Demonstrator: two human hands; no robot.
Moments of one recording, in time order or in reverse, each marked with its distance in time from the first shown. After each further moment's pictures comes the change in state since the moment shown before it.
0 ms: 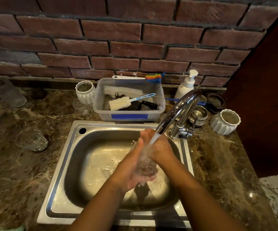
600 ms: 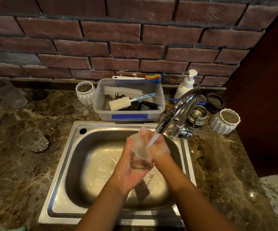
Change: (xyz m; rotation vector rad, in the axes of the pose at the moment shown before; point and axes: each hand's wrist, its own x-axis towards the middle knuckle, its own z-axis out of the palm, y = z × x) left_hand 0.005 -0.006 -0.012 -0.417 0.045 0.013; right_hand 0.003 0.015 0.004 -0.248 -0.028 -0.130
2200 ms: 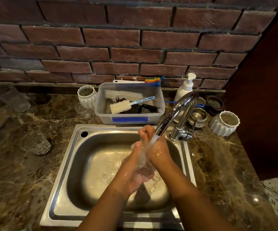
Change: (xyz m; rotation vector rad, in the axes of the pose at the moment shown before) left_hand -0.011 -0.004 0.009 0.281 0.043 -0.014; right_hand 0.007 0.000 -0.002 -0.187 0.082 -0.206
